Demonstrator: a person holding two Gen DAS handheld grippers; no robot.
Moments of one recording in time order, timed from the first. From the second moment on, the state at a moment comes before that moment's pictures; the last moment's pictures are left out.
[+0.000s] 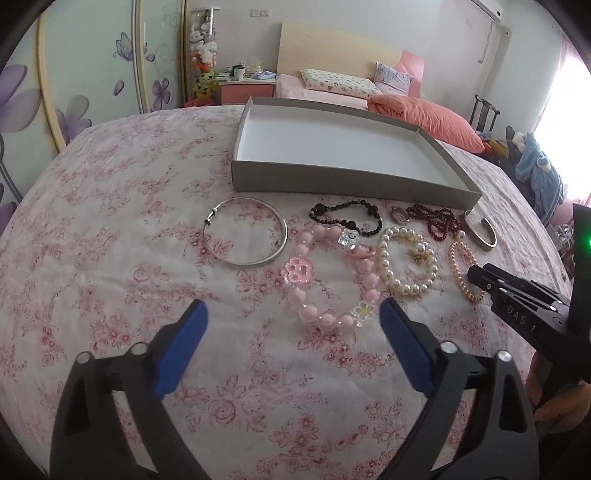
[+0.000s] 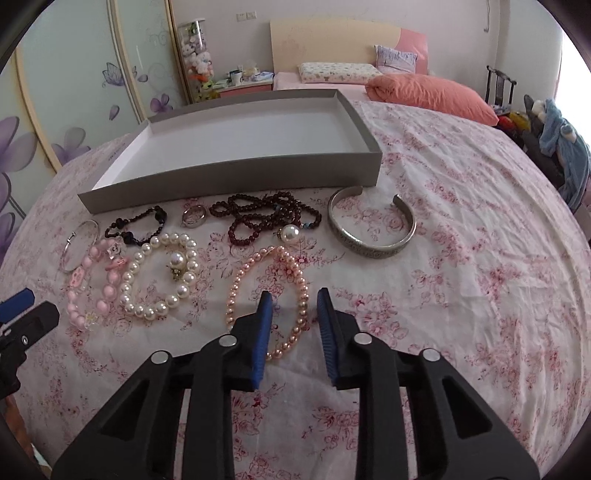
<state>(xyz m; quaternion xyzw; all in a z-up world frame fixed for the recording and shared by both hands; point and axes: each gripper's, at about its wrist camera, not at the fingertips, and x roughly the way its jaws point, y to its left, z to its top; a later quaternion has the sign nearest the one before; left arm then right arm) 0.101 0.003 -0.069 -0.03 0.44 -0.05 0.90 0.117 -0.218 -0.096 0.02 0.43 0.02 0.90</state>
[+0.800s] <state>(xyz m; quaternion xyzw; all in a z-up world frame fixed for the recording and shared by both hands) 0.151 -0.013 -0.086 -0.02 0.48 -0.06 0.87 0.116 -0.232 -0.094 0.02 0.44 0.01 0.90</state>
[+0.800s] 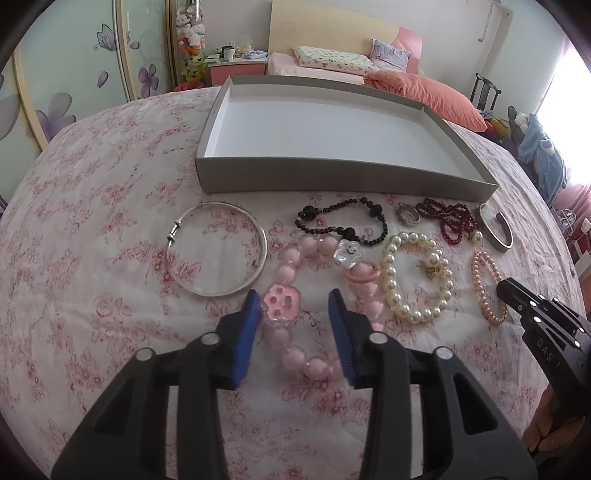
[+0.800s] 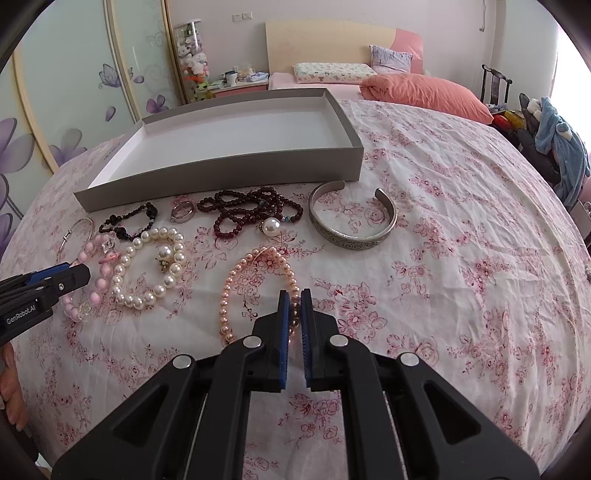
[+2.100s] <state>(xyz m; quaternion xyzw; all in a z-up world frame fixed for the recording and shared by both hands) 0.094 -0.002 -0.027 -0.06 0.36 -0.12 0.92 0.090 -0.224 -0.041 0.08 0.32 0.11 0.94</state>
